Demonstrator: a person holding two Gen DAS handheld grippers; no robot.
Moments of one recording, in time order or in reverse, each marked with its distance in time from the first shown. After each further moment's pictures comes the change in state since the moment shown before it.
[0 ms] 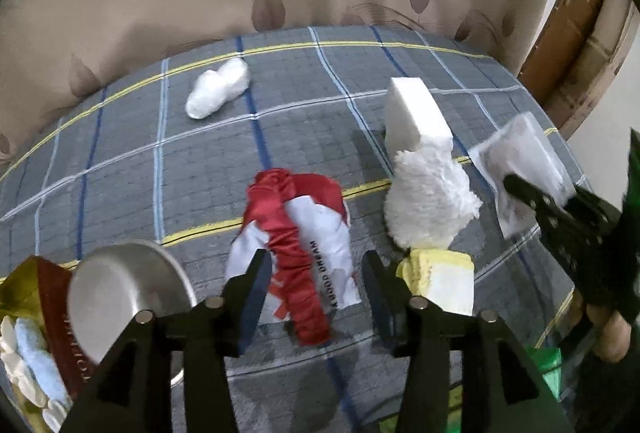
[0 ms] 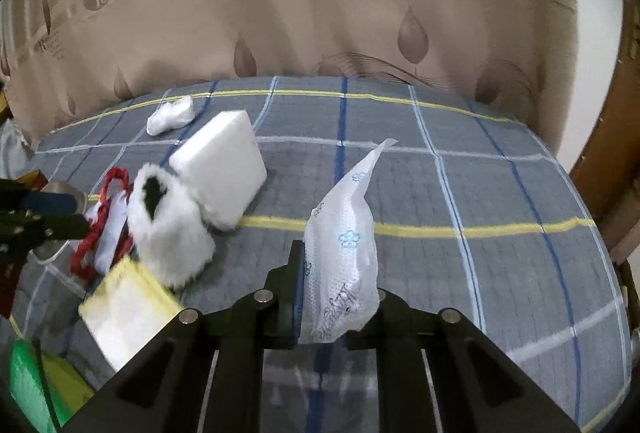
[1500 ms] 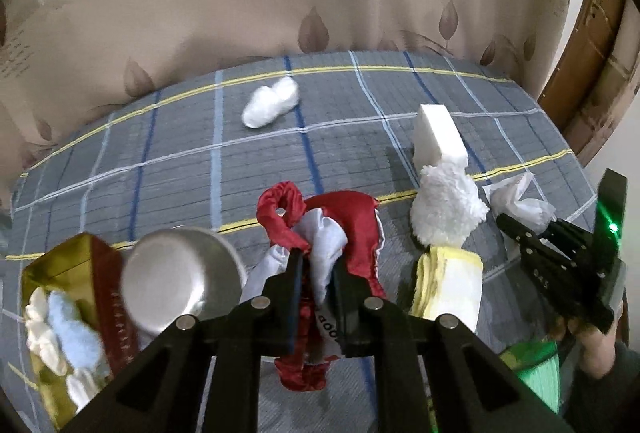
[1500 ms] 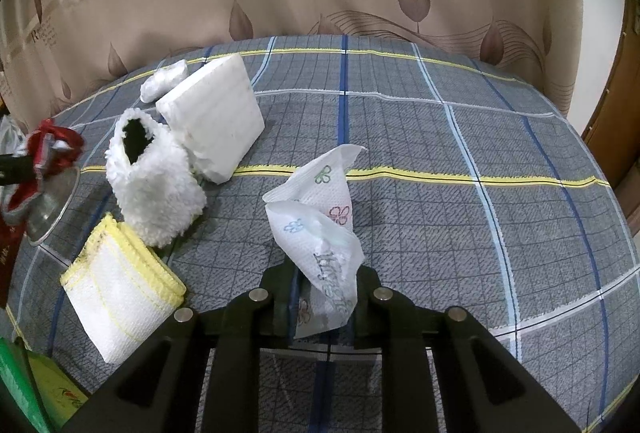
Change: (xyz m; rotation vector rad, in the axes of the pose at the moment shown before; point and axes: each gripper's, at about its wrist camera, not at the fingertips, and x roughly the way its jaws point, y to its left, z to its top) left arm -0.050 0.016 -0.012 -0.066 -0.058 0.108; right arm 0.022 0.001 -0.021 0.026 0.087 0.015
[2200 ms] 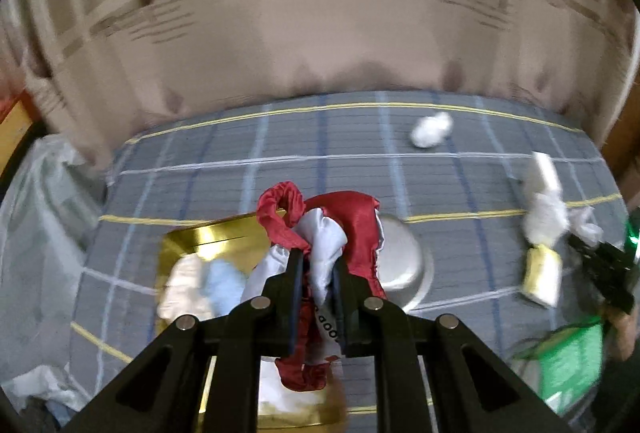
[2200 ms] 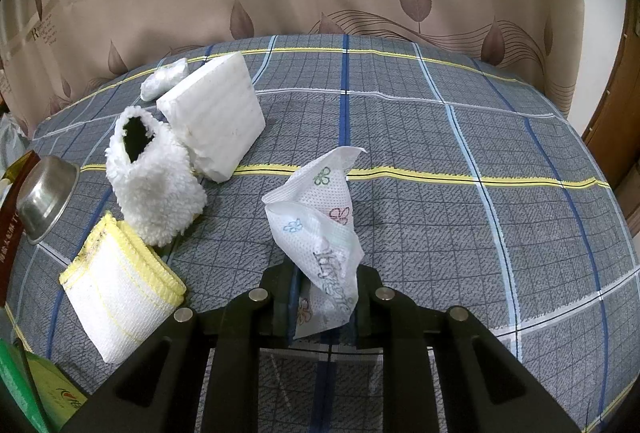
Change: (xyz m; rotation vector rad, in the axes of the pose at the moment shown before) left arm -0.087 0.142 -0.030 -0.161 -0.053 0.244; right arm 0.001 0.001 0.000 -0.003 0.002 -0.003
